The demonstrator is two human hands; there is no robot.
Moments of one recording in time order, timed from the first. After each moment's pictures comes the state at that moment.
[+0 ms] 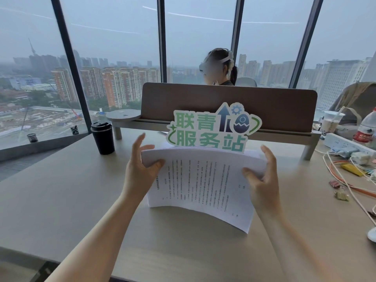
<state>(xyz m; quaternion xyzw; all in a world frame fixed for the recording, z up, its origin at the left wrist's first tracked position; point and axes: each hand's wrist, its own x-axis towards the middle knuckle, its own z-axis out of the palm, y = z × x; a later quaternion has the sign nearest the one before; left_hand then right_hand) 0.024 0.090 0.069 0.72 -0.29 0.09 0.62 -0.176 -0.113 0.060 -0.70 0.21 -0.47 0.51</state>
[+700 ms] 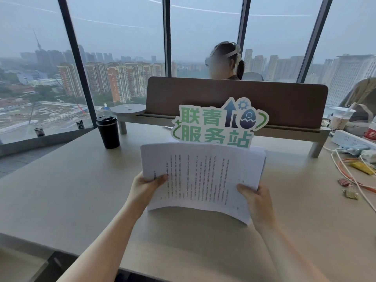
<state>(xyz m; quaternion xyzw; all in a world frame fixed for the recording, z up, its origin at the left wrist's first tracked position) 0.022 0.105 0.014 0.66 -0.21 -0.11 0.71 -0.171 -0.106 0.014 -0.65 0.25 -0.35 0.62</state>
